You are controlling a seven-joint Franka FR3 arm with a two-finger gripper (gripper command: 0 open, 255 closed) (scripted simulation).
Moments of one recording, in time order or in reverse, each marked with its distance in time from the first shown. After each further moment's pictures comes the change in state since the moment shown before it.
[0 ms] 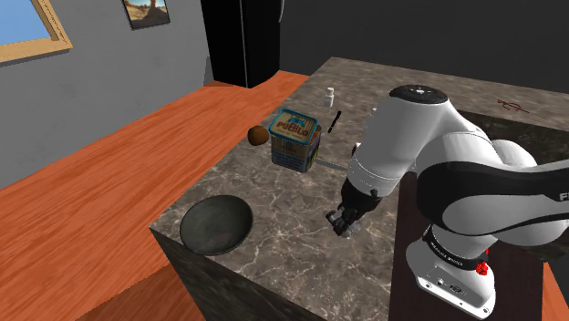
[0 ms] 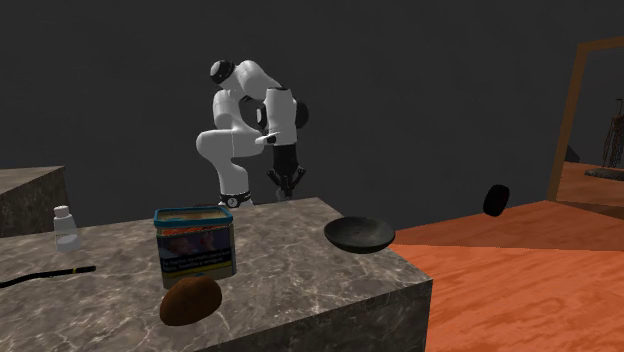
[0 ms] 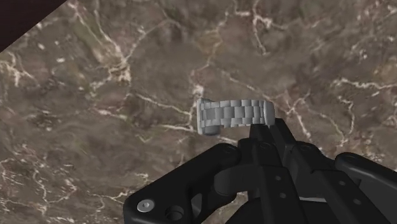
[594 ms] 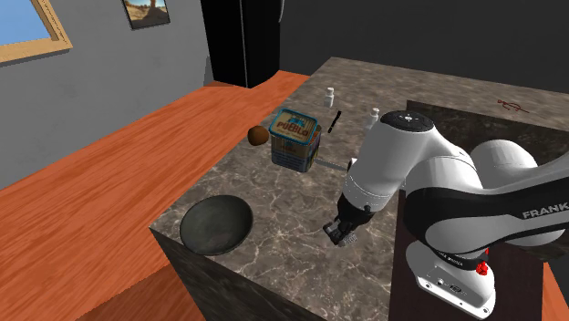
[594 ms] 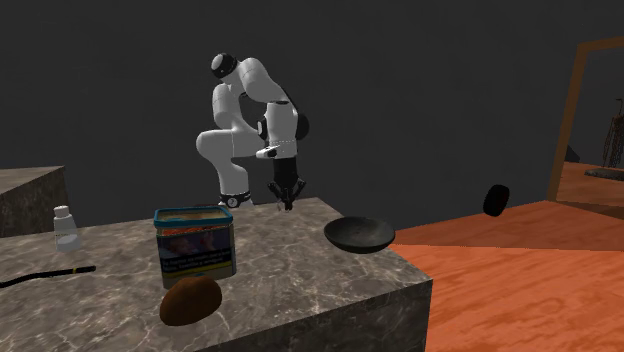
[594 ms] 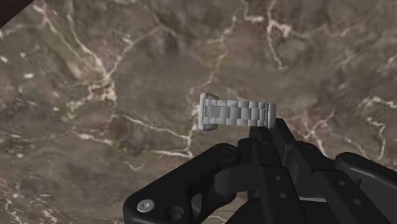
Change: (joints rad) arm 0.008 0.131 0.066 -0.049 0.070 0.175 -0.015
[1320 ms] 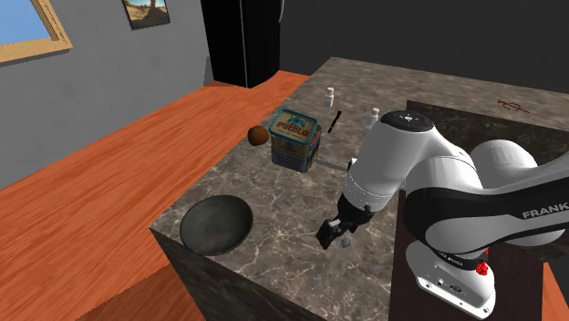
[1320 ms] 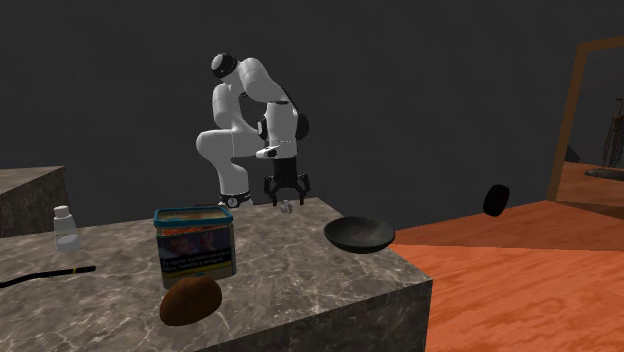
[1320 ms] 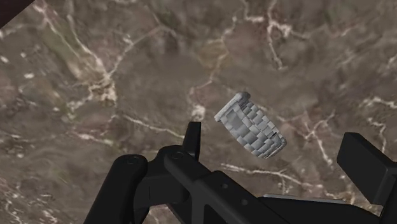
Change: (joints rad) arm 0.000 0.000 0.000 0.000 0.000 0.000 0.000
